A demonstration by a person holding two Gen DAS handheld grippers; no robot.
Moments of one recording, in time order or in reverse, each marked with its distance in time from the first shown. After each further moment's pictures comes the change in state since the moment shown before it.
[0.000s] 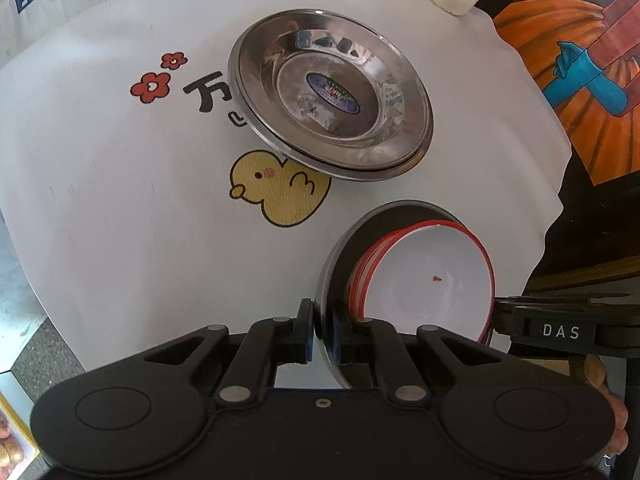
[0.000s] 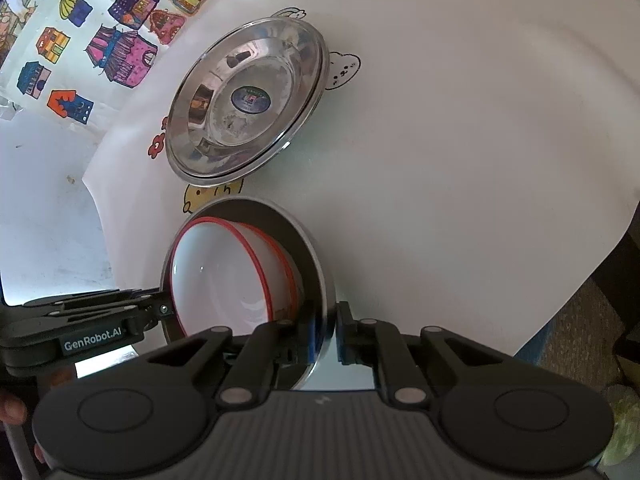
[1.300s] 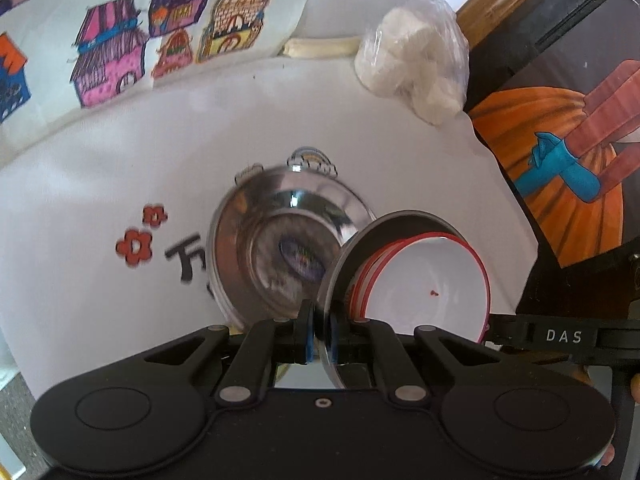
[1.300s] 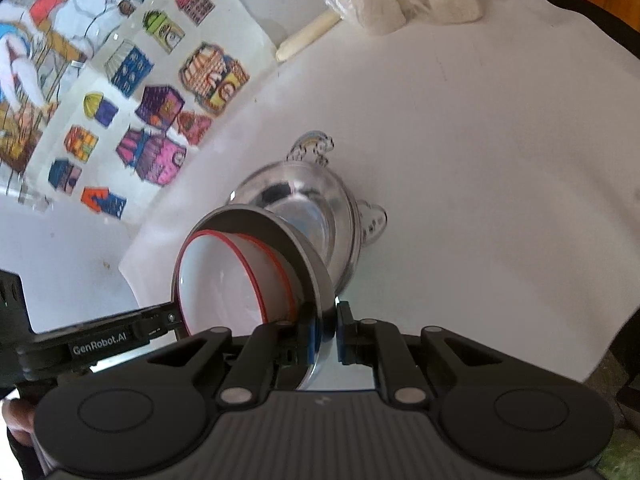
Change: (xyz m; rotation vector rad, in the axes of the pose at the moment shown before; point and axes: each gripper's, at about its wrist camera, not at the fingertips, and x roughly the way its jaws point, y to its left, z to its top) left arm -0.039 -0.005 0.088 -0.050 -0.199 -0.084; right arm -0.047 0.012 0.091 0.007 -0.160 0.062
